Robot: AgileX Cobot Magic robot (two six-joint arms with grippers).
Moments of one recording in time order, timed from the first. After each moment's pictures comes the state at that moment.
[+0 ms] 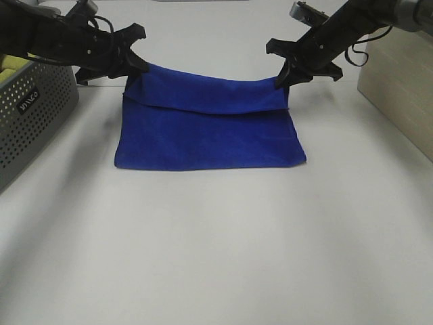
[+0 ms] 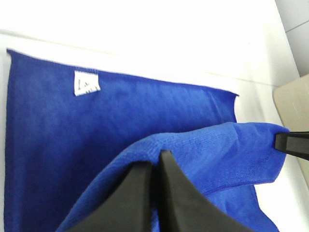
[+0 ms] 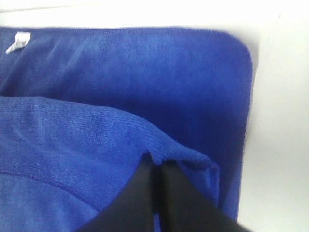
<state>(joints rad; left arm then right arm) -0.12 2.32 -1.75 -1.21 0.51 0.65 0.11 2.56 -2.30 0.50 0.93 -0.20</state>
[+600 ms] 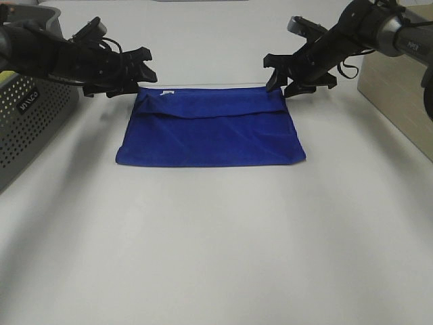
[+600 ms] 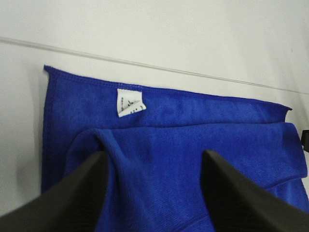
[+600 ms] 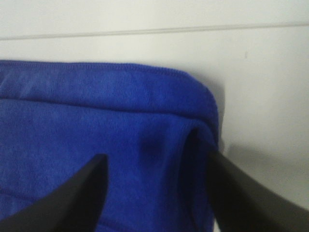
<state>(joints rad) -0.12 2.47 -1.87 -1.21 0.44 0.71 0.11 2.68 -2.39 0.48 0.82 -0.20</state>
